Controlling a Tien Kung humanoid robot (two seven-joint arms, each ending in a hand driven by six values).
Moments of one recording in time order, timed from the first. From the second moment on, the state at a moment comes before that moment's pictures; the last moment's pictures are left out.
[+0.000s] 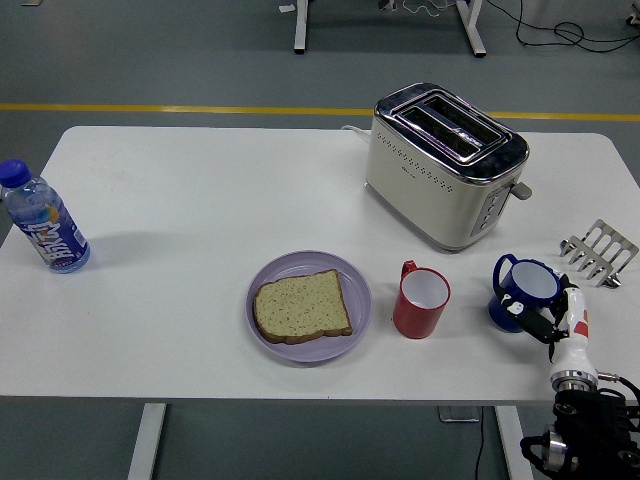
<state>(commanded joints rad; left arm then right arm) -0.20 0.01 -0.29 -0.29 0.13 0.30 0.06 0.23 -0.18 0.86 0.95 -0.68 -0.65 0.56</state>
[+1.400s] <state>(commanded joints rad) -0.19 0.01 -0.29 -0.29 0.15 0.31 0.06 0.17 -0.24 1.10 1.27 -1.11 -0.59 0.17</state>
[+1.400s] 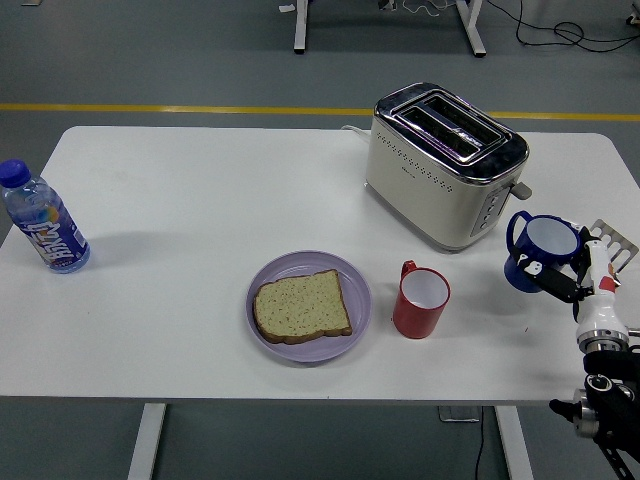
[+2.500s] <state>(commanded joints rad) -0.20 0.01 -0.27 -0.29 0.11 0.31 0.05 0.27 -0.27 0.98 1.54 -1.45 -0.55 -0.11</state>
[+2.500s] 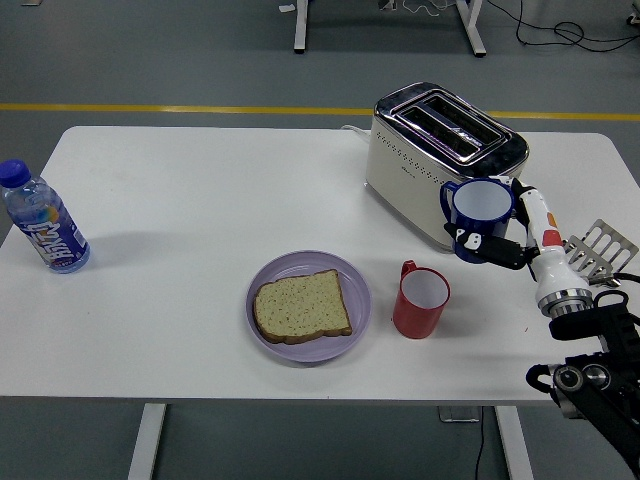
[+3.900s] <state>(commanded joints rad) -0.20 0.01 -0.27 -0.29 0.10 0.31 0.05 0.49 -0.17 0.76 1.44 -1.77 -0.58 -0.17</state>
